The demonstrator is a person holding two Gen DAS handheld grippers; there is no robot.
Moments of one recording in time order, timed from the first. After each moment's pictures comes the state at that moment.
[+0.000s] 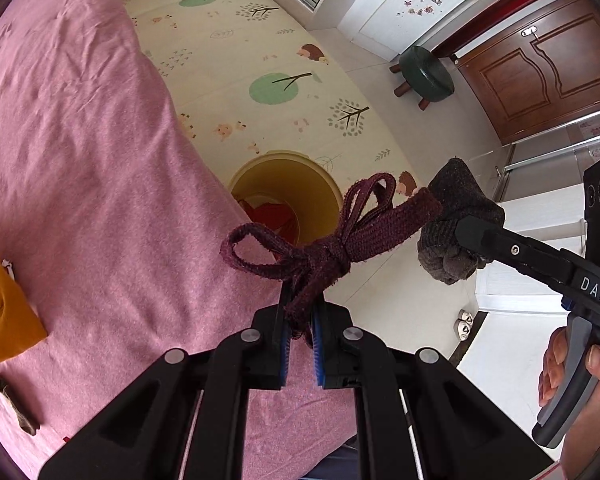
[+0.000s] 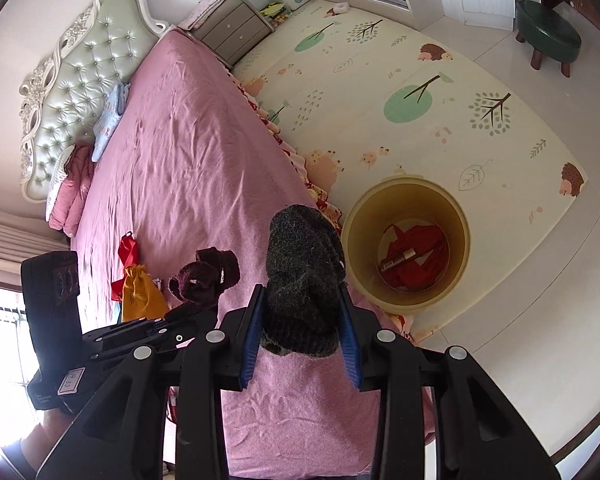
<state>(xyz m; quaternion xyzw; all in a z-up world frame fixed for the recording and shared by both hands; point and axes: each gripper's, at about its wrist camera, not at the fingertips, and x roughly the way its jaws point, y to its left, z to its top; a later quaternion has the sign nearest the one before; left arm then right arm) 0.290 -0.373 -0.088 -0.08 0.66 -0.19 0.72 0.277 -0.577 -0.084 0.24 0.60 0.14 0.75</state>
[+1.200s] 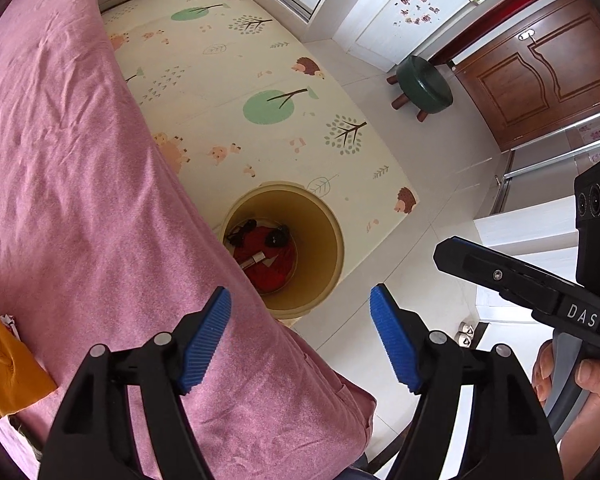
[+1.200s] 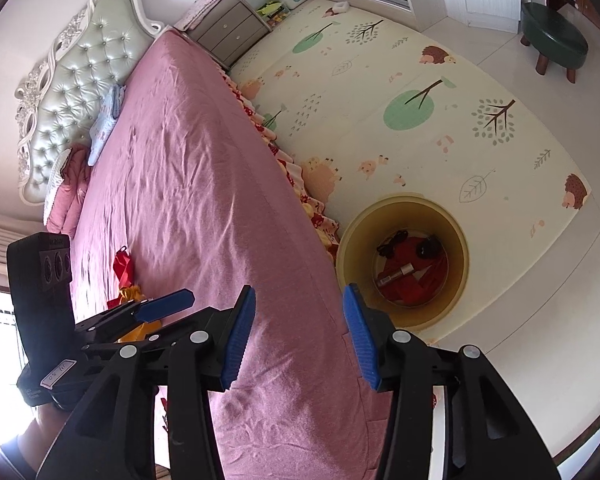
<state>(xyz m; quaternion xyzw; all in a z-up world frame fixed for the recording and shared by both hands) 0.335 -0.379 -0.079 -0.08 0.64 -0.18 0.74 0.322 -0.560 -0.085 0.23 0.60 0.16 0.75</state>
